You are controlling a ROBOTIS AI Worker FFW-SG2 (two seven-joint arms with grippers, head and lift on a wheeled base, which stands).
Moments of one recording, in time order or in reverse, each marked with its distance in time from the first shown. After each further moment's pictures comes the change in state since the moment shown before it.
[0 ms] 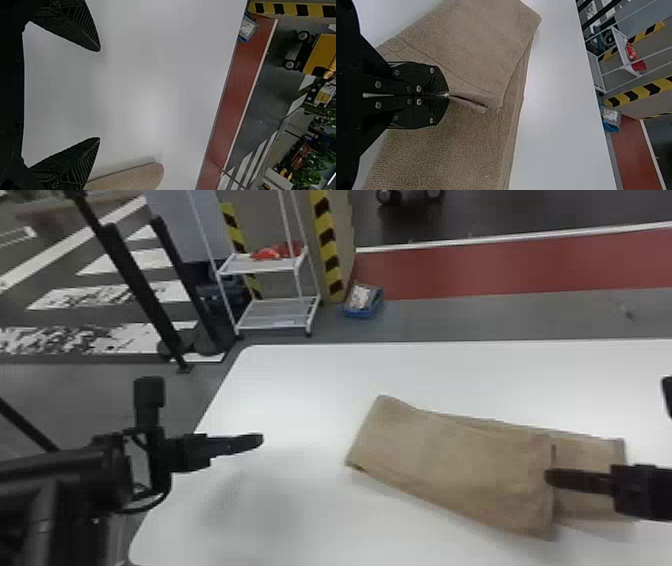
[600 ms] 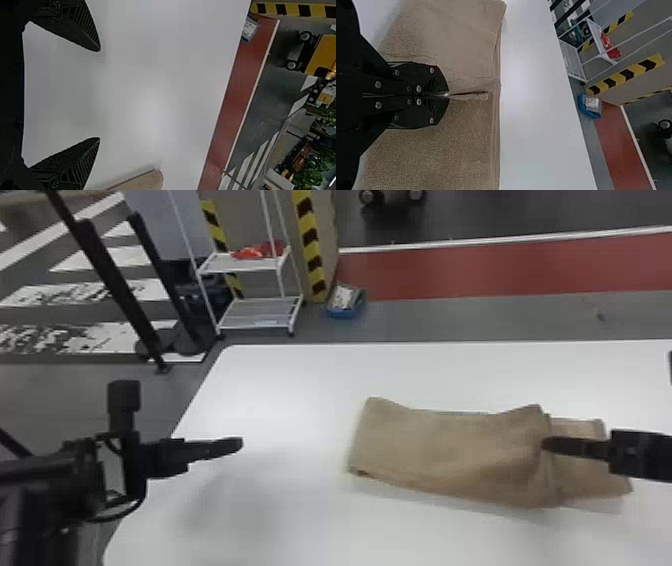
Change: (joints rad) left arm 0.010 0.001 0.004 -0.001 0.001 0.000 -0.003; right arm -0.125 0.000 -0.122 0.139 -0.033 -0.035 0.017
